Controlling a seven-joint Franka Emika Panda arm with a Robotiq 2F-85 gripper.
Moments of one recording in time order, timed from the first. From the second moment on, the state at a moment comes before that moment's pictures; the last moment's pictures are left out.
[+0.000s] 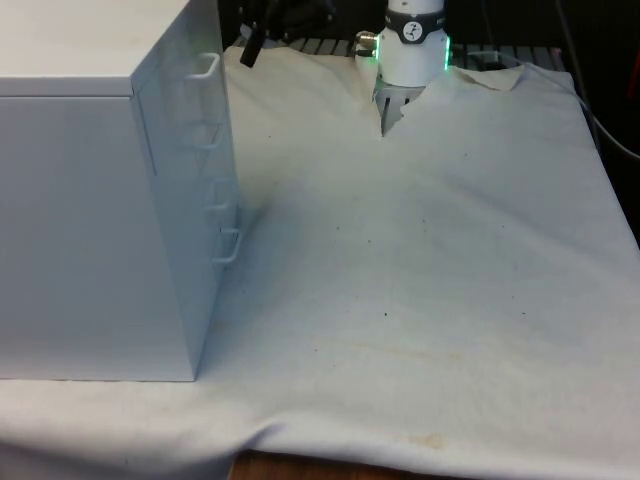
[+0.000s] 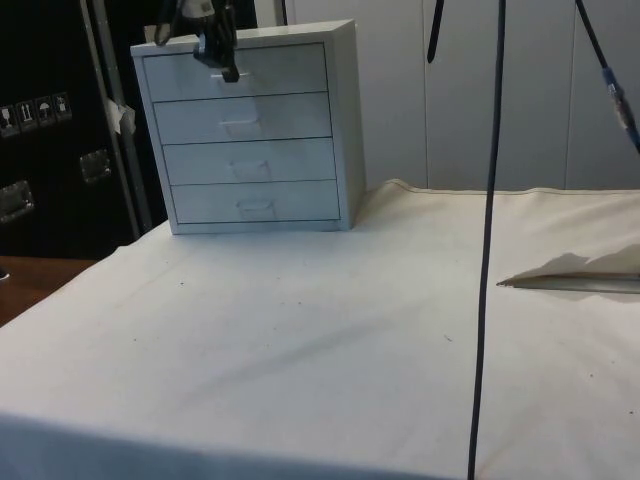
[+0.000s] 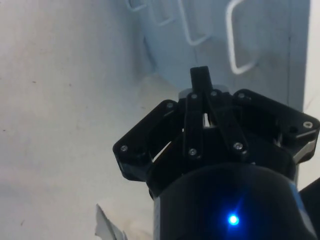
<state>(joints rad) 0.68 0.58 -0.94 -1.57 -0.04 2.07 -0.17</state>
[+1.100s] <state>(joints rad) 0.74 0.60 -0.89 -1.55 0.06 2.06 -0.09</state>
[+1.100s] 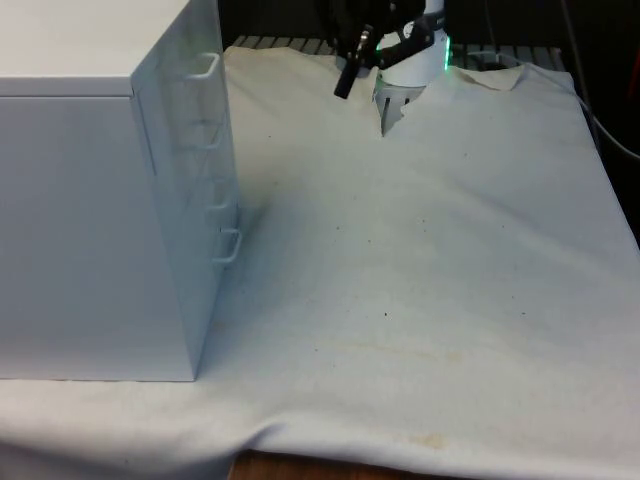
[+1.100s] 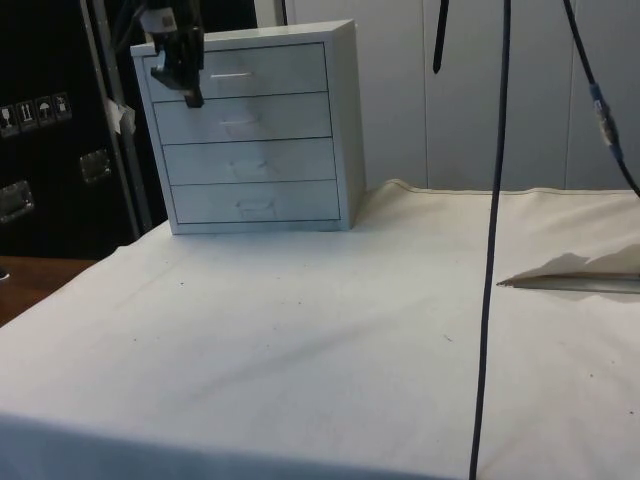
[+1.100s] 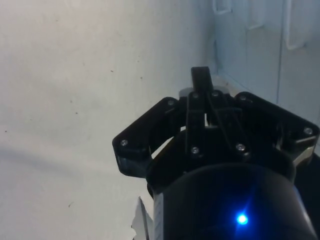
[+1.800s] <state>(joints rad) 0.75 0.62 -0.87 -1.53 0.06 2.06 -0.05</state>
